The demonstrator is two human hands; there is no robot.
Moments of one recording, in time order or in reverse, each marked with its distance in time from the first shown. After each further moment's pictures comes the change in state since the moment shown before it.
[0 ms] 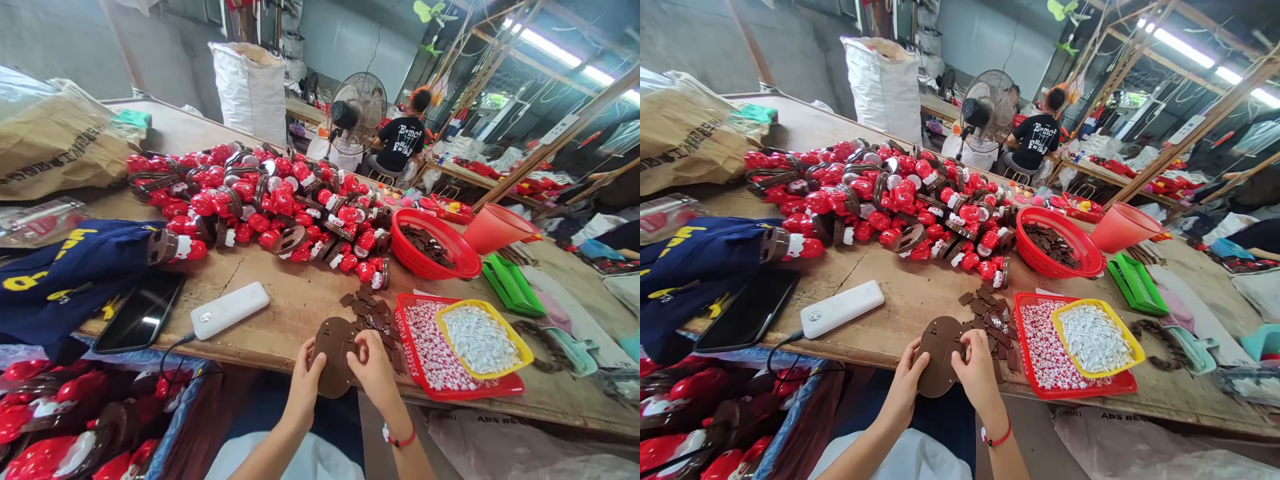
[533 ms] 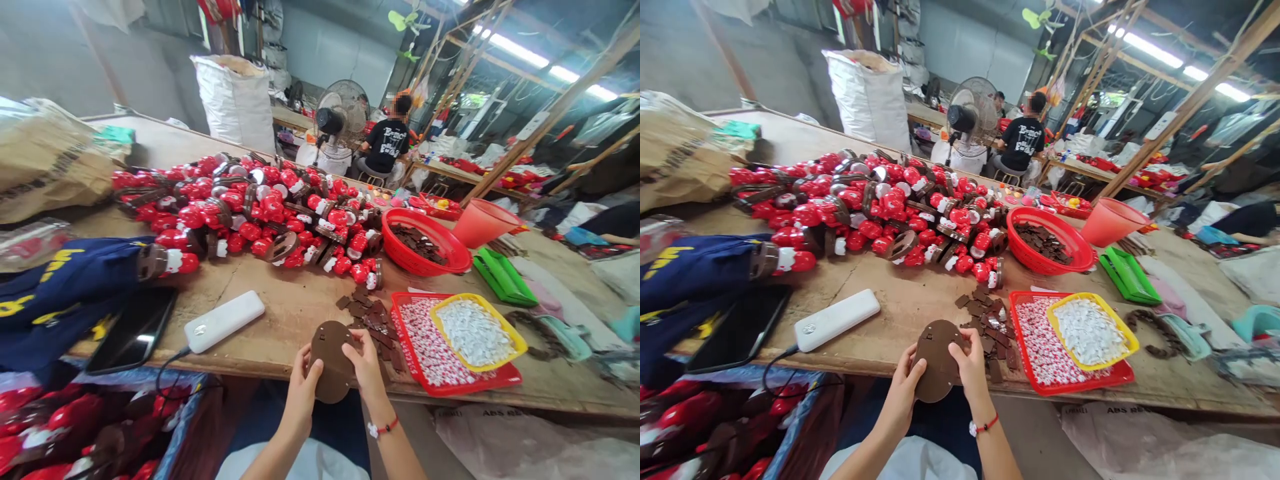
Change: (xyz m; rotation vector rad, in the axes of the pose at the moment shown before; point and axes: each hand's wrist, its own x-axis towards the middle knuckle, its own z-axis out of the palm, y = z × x) left_hand 0.002 -0.001 -0.006 -0.007 -0.002 -0.008; right_hand 0.003 0.008 0.026 0.697 0.030 0.368
